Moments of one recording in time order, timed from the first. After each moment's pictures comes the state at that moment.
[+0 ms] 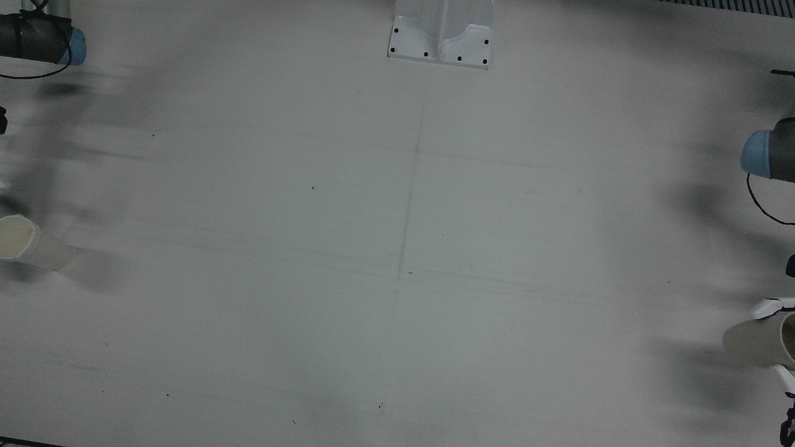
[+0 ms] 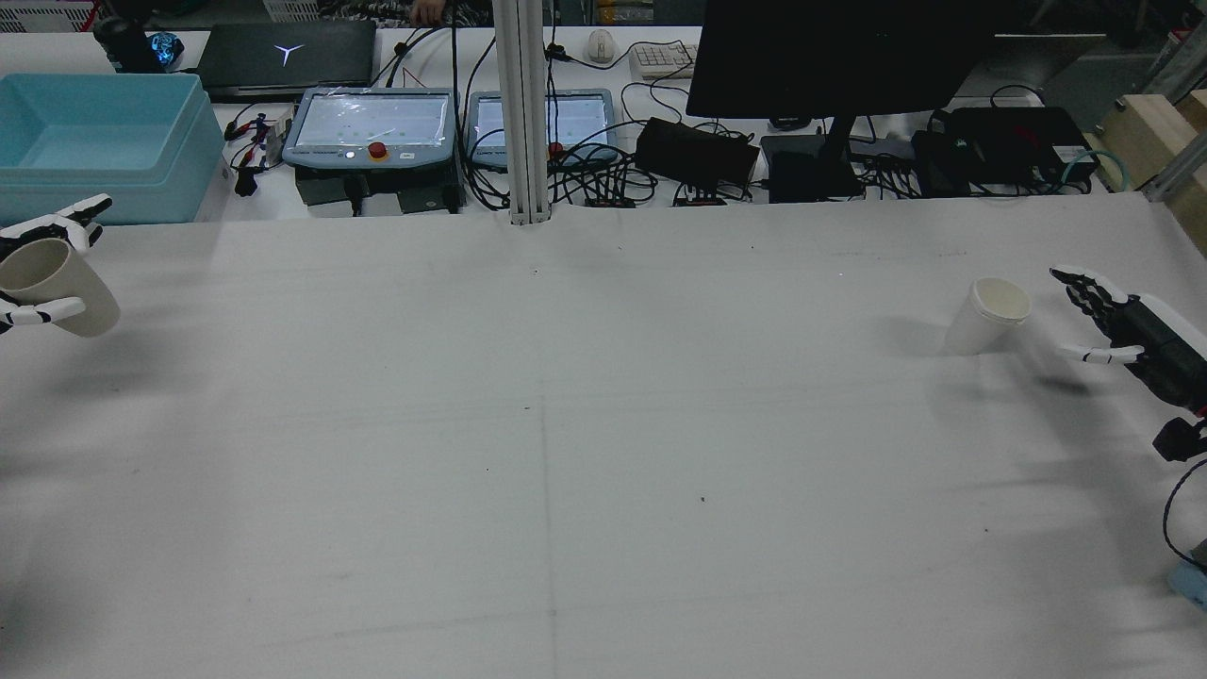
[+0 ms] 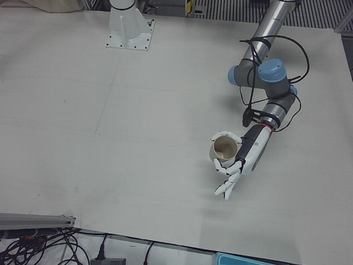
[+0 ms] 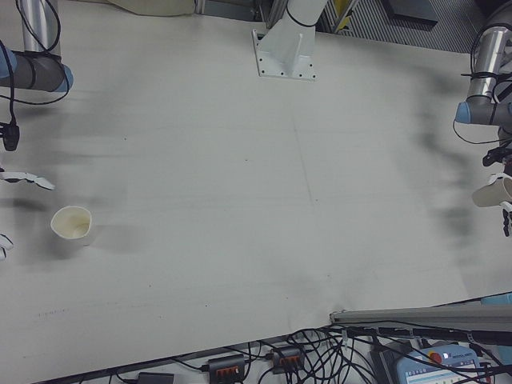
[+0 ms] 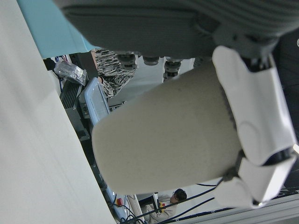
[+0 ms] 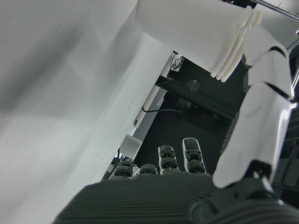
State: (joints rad) left arm -1.06 -1.71 -1.42 -0.33 1.41 0.35; right arm 1.10 -1.55 1.05 -2.56 -1.29 -0.49
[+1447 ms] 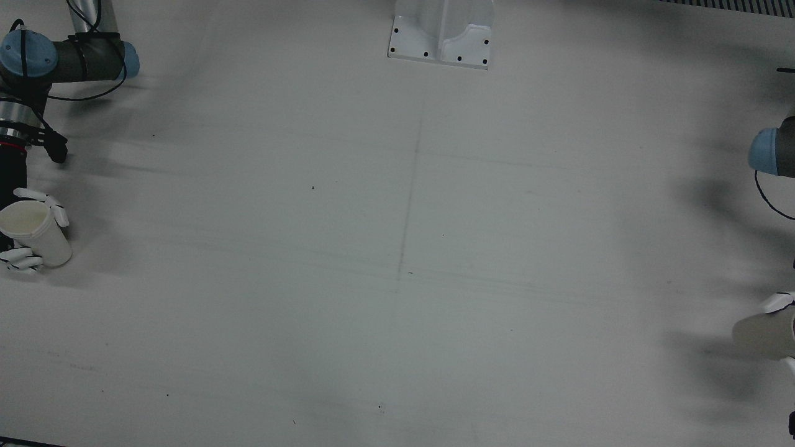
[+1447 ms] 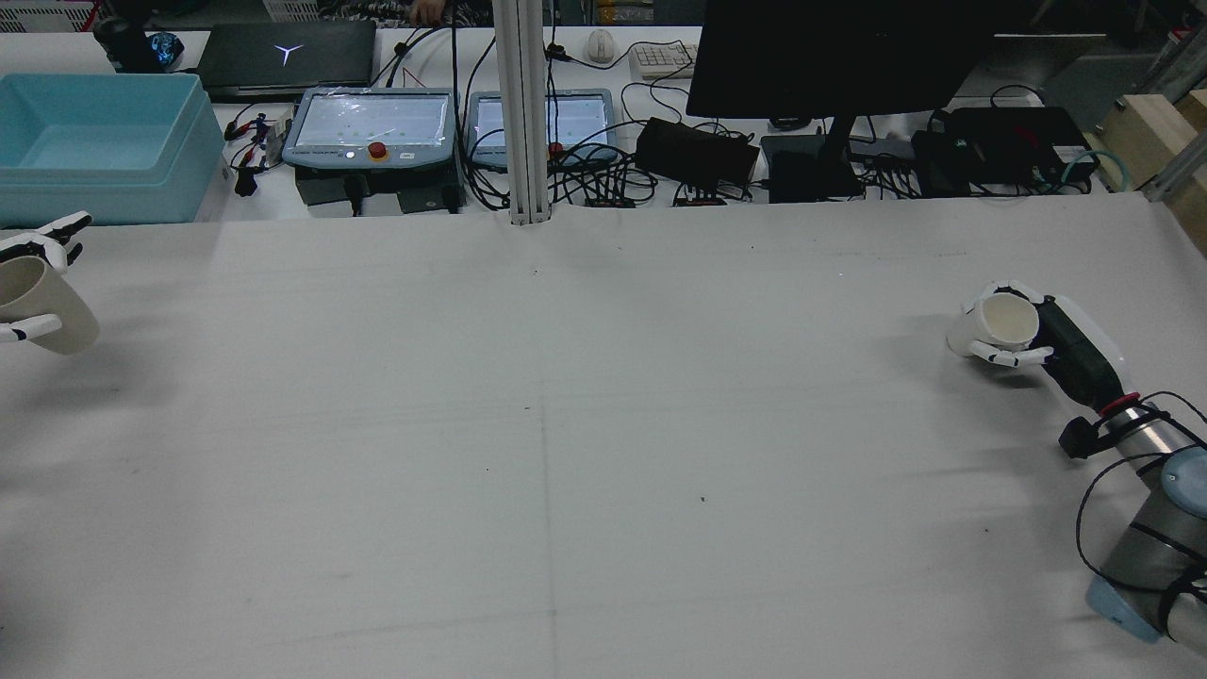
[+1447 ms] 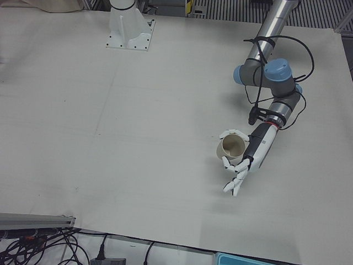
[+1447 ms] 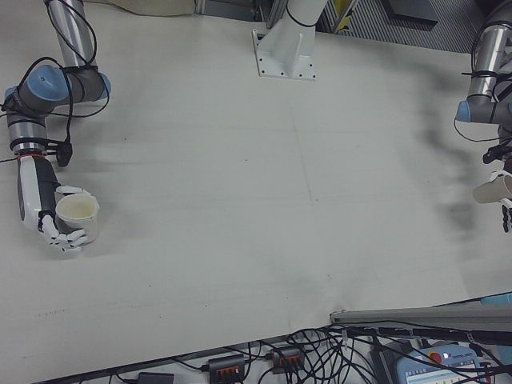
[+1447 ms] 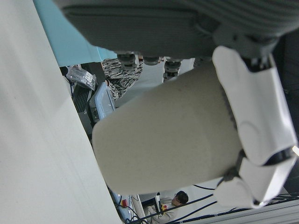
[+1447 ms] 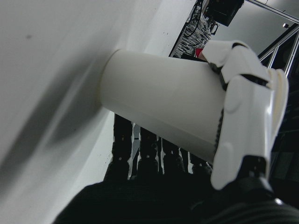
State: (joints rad) left arm -1.06 -1.67 -1.41 -0.37 1.41 0.33; right arm 0.91 -1.49 1.11 -2.64 -1.07 -0.49
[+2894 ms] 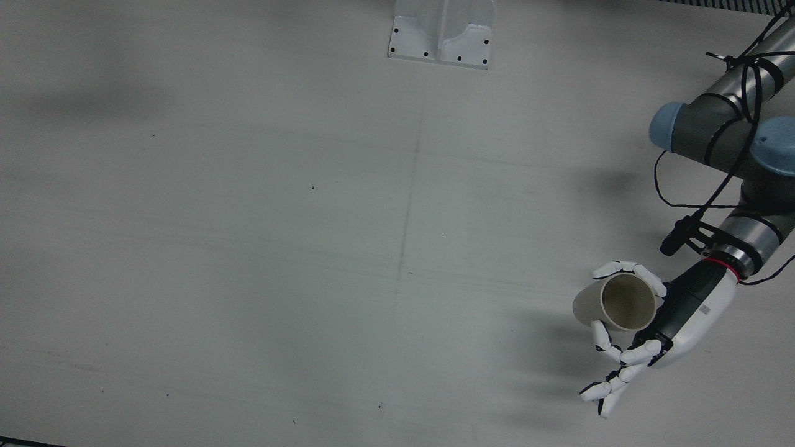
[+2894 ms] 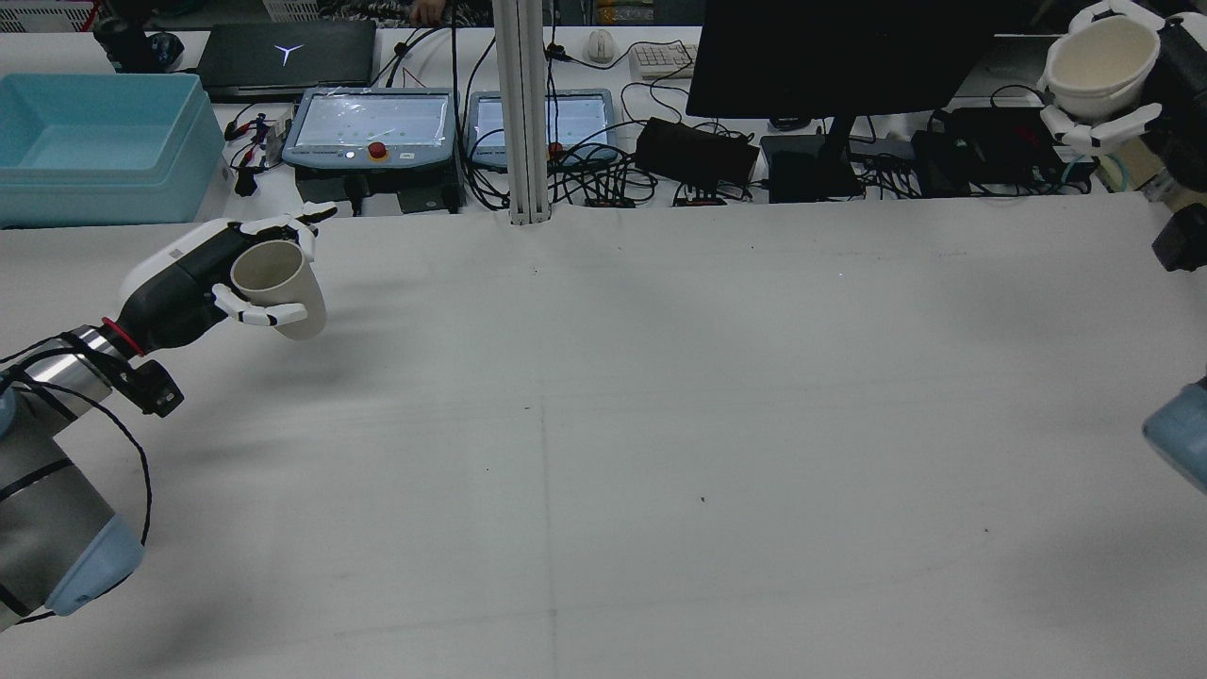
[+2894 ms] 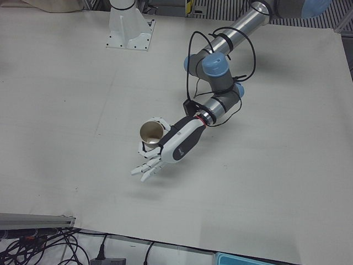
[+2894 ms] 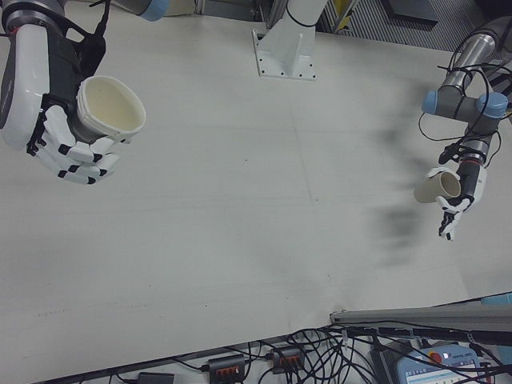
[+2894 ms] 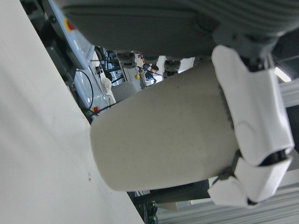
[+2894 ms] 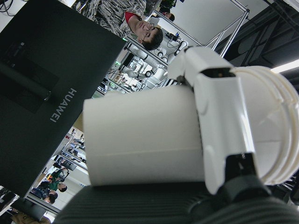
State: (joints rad) left arm -0.87 -1.93 -1.56 -0.07 1.42 0.44; right arm 1.26 -1.47 2.01 -3.43 -1.26 -0.61
